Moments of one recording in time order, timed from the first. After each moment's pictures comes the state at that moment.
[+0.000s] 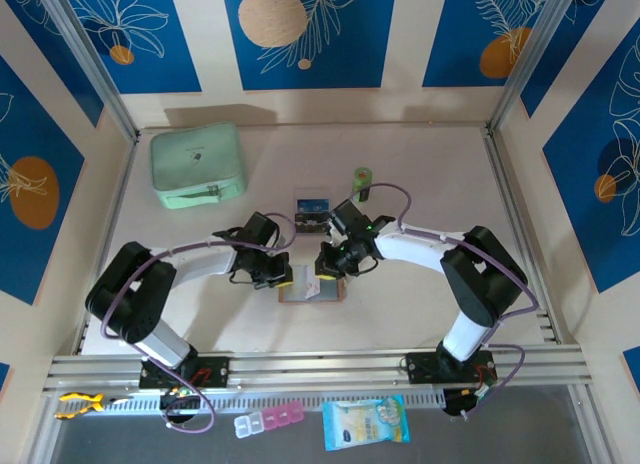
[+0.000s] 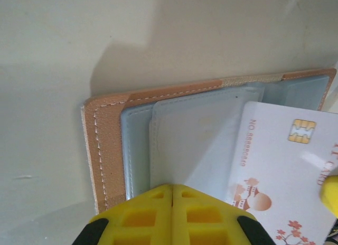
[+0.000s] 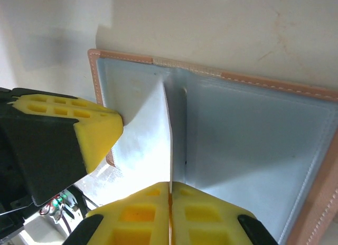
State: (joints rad) left arm -0.60 1.58 0.76 -0.39 0.43 -0.75; right arm 0.73 1.68 0.99 -0.48 -0.48 0.80
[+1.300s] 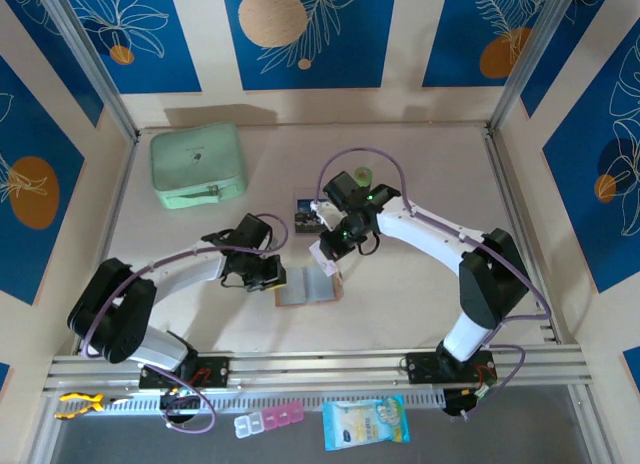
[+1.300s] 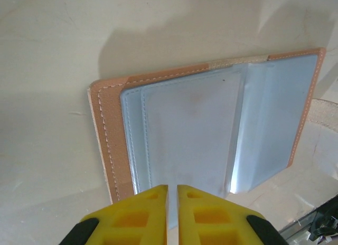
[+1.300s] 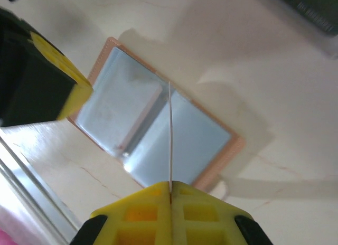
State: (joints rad) left arm -0.59 1.45 0.75 -0.50 0.39 -0.75; right arm 0.70 1.66 1.30 -0.90 -0.30 0.01
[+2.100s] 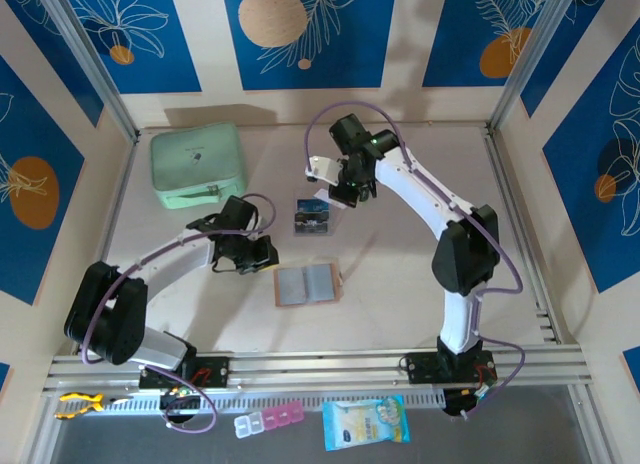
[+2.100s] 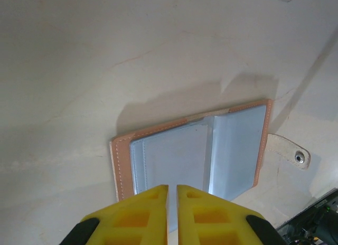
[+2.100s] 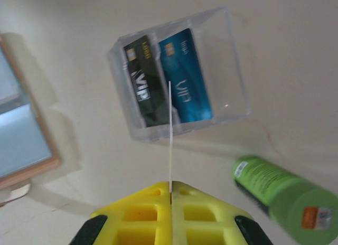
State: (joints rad) left arm -0.46 1.43 0.83 -0.55 0.42 -0.68; right arm 0.54 1.94 1.86 -1.10 -0.15 -0.76
